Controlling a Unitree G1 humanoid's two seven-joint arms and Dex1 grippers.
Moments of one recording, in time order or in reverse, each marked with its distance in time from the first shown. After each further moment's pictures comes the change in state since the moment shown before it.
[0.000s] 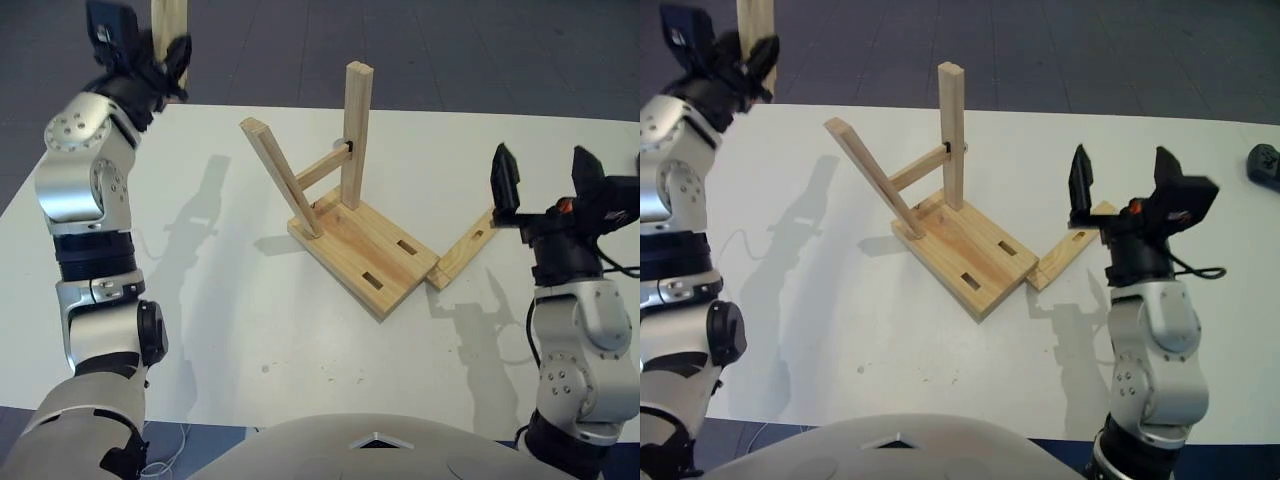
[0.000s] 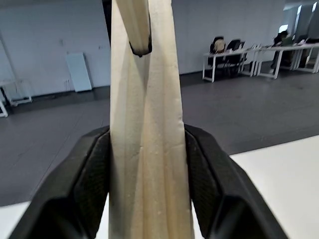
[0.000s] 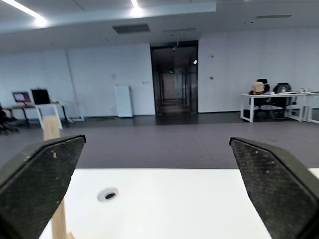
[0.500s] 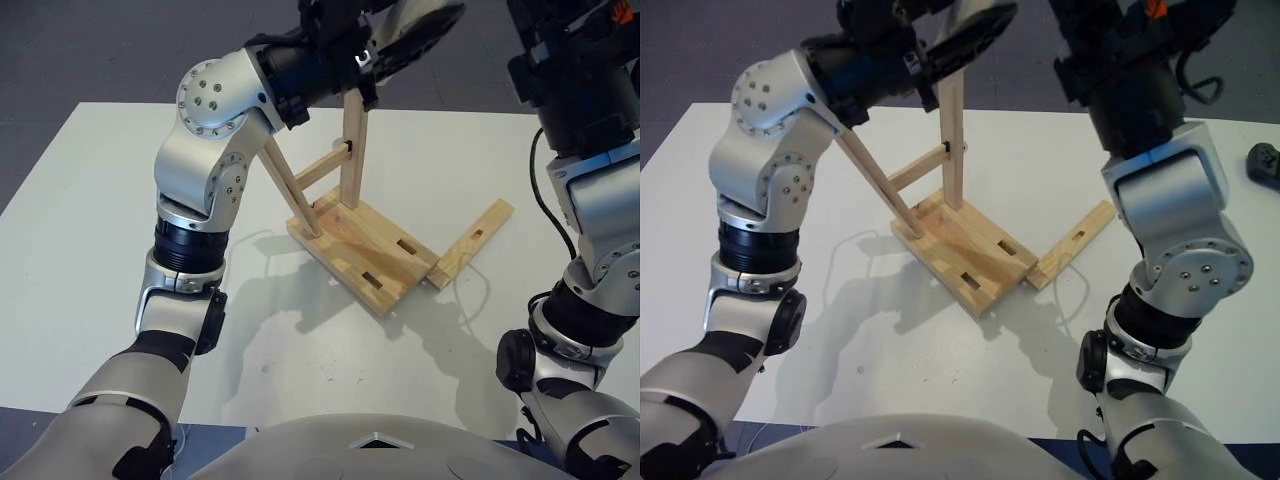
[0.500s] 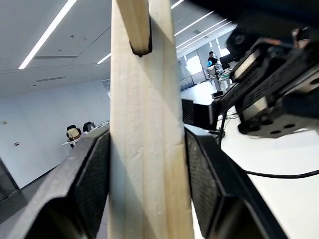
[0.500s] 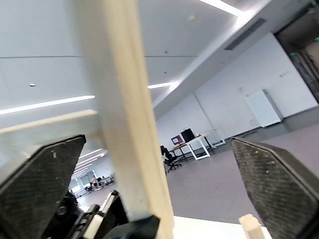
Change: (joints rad) left arm -0.053 -0.271 -0.347 -0.296 -0.091 -0.122 -0.289; right arm -0.564 -0.132 0.078 0.209 0.904 0.125 -0.329
